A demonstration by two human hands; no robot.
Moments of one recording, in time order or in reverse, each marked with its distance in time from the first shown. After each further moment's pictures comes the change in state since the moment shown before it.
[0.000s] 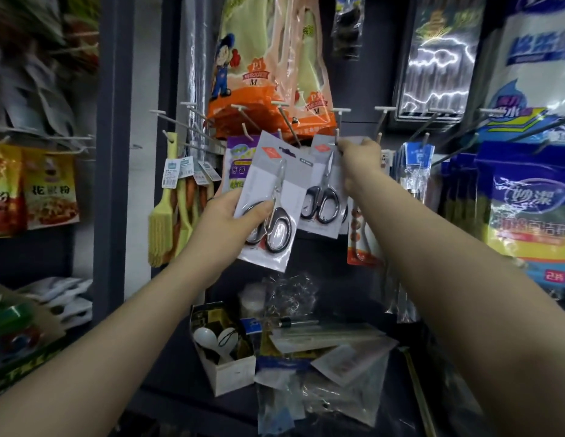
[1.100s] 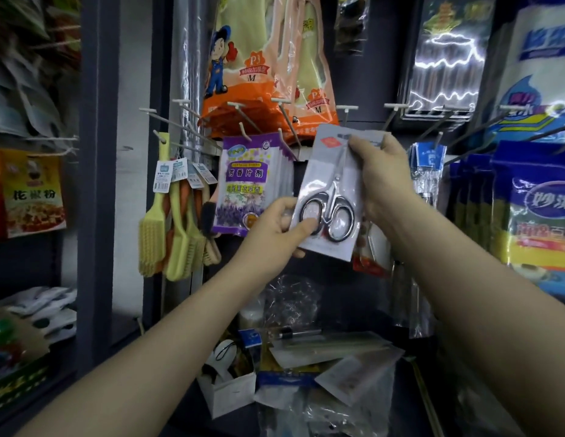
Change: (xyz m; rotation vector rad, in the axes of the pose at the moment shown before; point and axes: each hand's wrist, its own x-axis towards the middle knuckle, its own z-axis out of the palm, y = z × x) left_hand 0.019 -0.018 0.049 -0.178 -0.208 -0.062; right_hand -0.038 -0.002 -0.023 0.158 -0.184 -0.117
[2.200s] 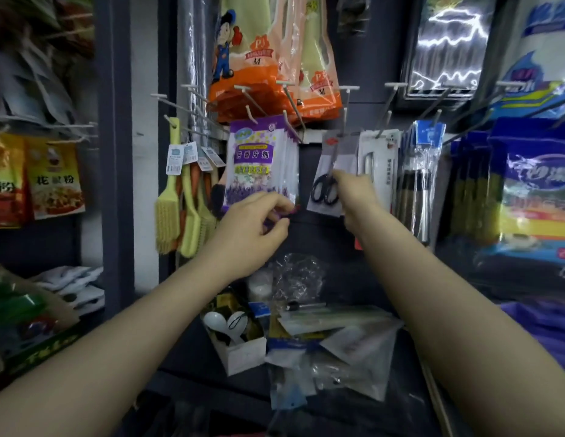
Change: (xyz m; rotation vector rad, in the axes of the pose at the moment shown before) left_hand -0.044 0.019 -0.033 0.705 0.025 0.214; right_hand -0.013 0.058 0.001 -0.406 0.150 0.270
